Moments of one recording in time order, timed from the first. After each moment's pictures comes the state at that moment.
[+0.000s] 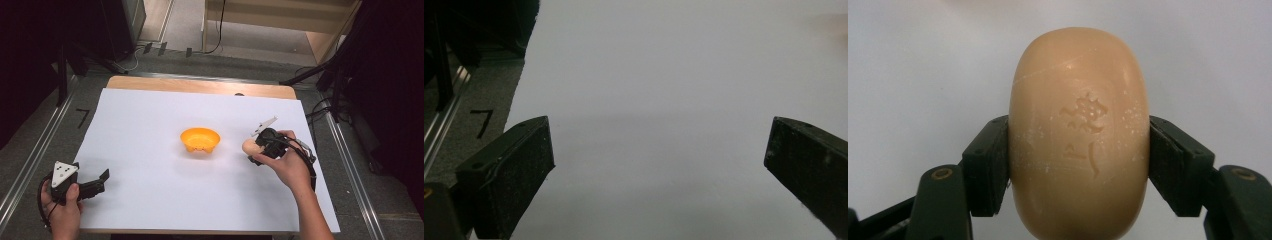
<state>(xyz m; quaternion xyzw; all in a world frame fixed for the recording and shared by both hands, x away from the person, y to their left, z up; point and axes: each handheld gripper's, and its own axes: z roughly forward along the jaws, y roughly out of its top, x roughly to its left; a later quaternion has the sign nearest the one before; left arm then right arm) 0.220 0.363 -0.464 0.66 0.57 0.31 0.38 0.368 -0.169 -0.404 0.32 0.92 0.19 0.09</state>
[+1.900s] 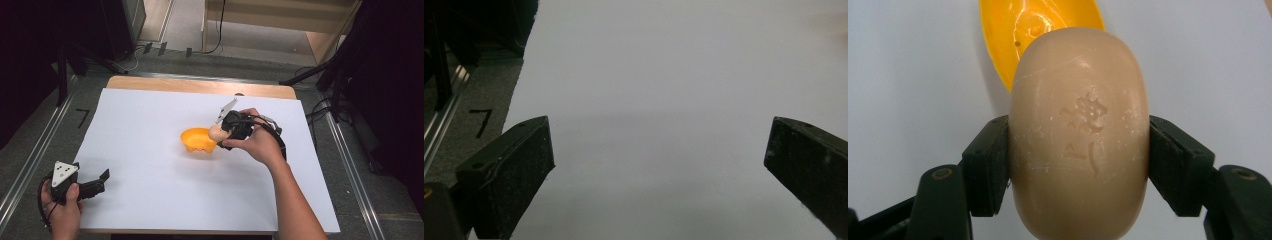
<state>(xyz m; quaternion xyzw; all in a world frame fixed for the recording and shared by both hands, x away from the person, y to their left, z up) 0.220 0.363 -0.464 0.66 0.57 0.31 0.38 0.407 -0.078 -0.376 0.15 0.96 0.22 0.09</state>
